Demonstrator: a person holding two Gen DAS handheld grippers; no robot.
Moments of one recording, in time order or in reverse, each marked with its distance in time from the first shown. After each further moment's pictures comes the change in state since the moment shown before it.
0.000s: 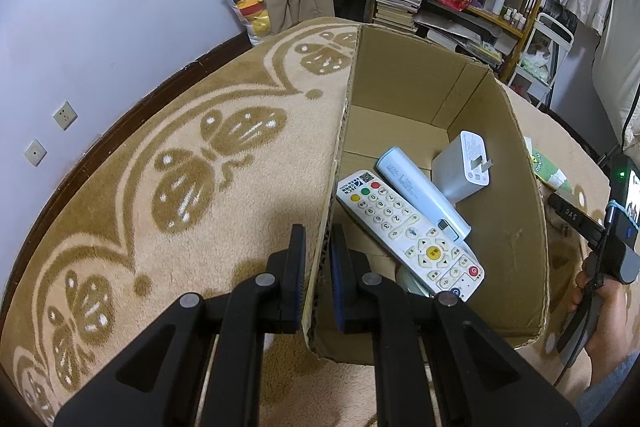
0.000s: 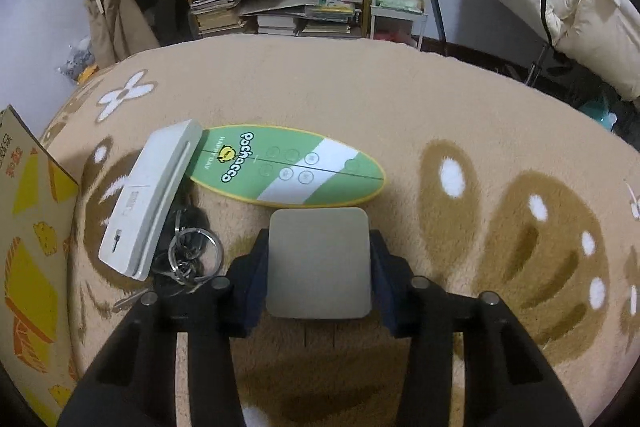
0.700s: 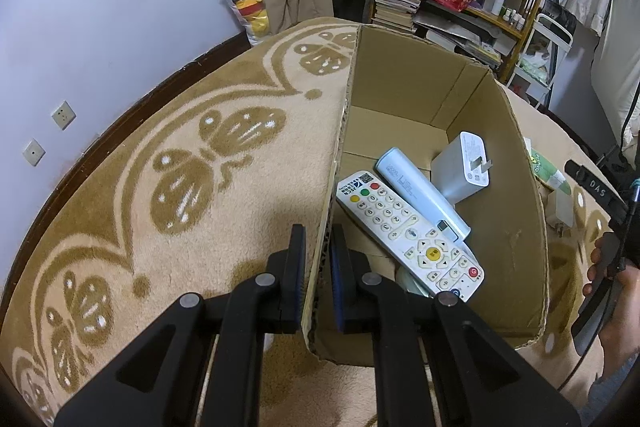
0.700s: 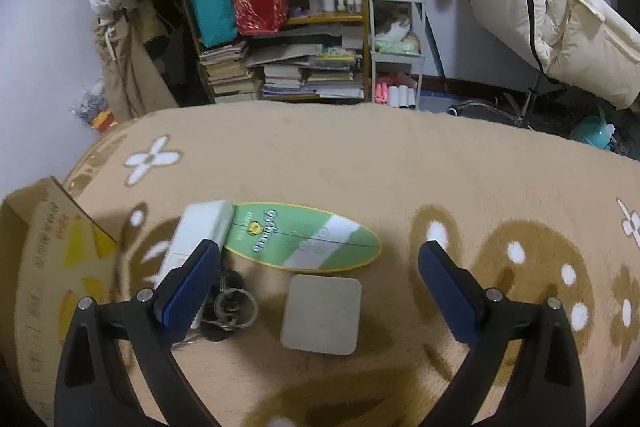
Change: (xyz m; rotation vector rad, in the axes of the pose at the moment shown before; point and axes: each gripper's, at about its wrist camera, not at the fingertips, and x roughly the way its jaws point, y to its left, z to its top) left arm 0.001 0.001 0.002 -0.006 0.002 -0.010; right arm -0.039 0.000 0.025 0.046 -0.154 0.041
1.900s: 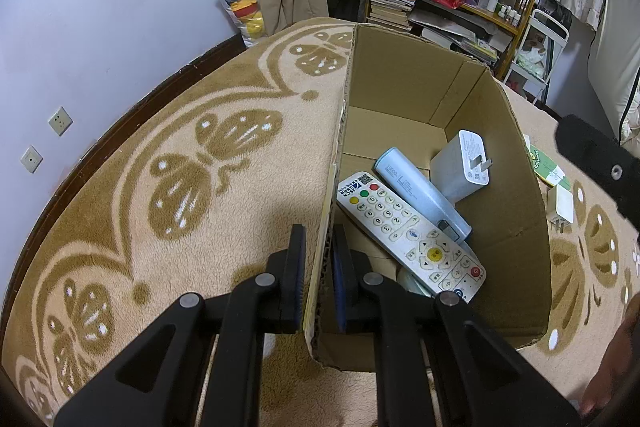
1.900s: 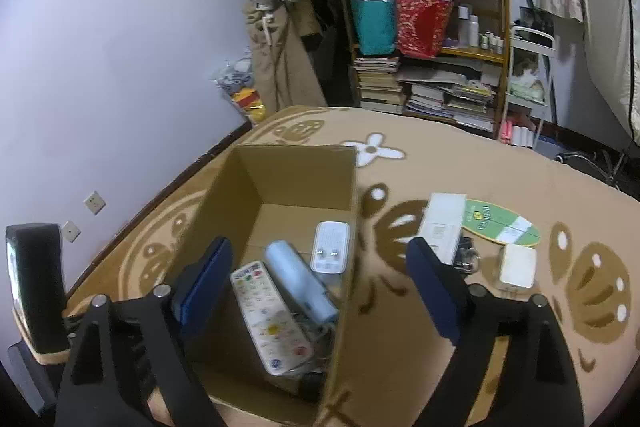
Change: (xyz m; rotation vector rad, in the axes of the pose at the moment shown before) left arm 0.003 -0.001 0.000 0.021 -0.001 -0.006; right arm -0.129 0.147 -0.038 -0.228 -0.031 0.370
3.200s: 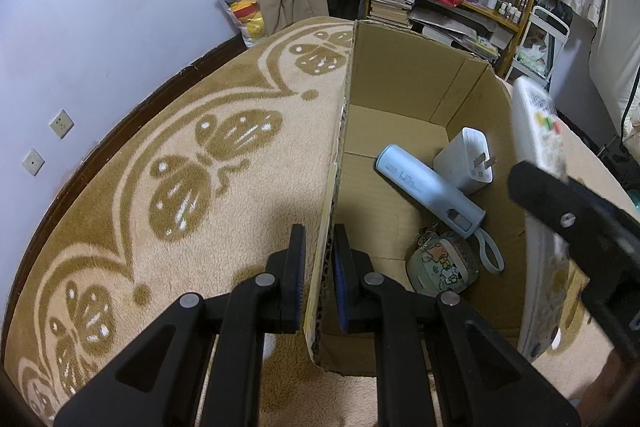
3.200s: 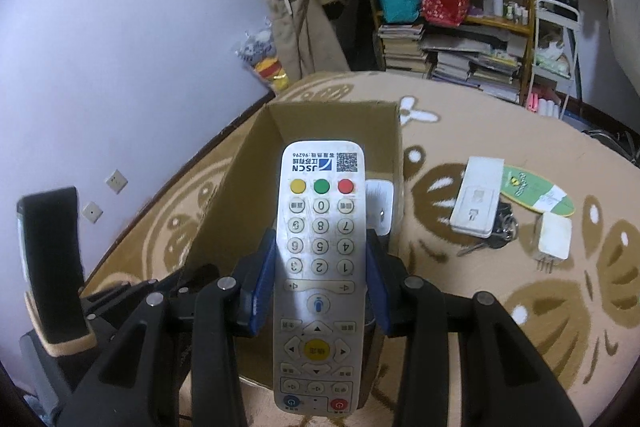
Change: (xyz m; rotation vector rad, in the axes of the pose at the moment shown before) left arm 0.000 -0.005 0.000 0.016 -0.003 0.013; right arm 0.010 0.016 -0.013 0.007 0.113 0.093
